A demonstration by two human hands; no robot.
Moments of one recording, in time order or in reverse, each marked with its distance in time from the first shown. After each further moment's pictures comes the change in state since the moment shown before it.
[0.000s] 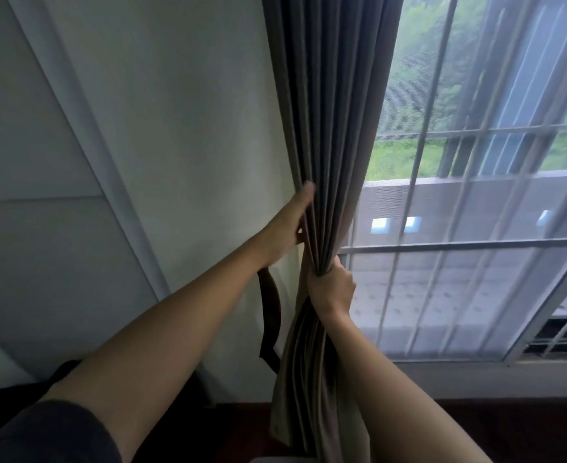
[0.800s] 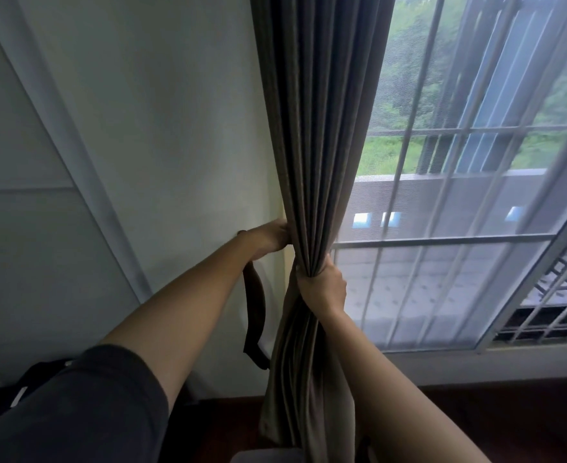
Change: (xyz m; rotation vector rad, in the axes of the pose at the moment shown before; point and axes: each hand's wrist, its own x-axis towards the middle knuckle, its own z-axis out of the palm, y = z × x) left_hand 0.028 -0.025 -0.009 0.643 0.040 -0.375; right_hand -0.002 0.001 -0.013 -0.086 -0.106 0.035
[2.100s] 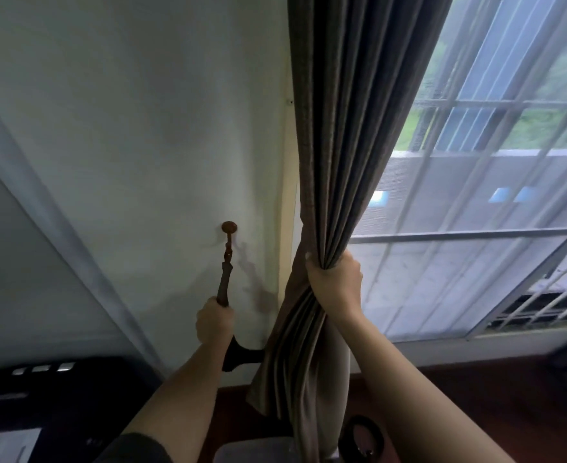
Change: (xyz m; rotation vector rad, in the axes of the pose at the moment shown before) left_hand 0.068 -0.228 0.085 -0.084 0.511 -0.568; right_hand 0.046 0.002 0.016 0.072 0.088 0.001
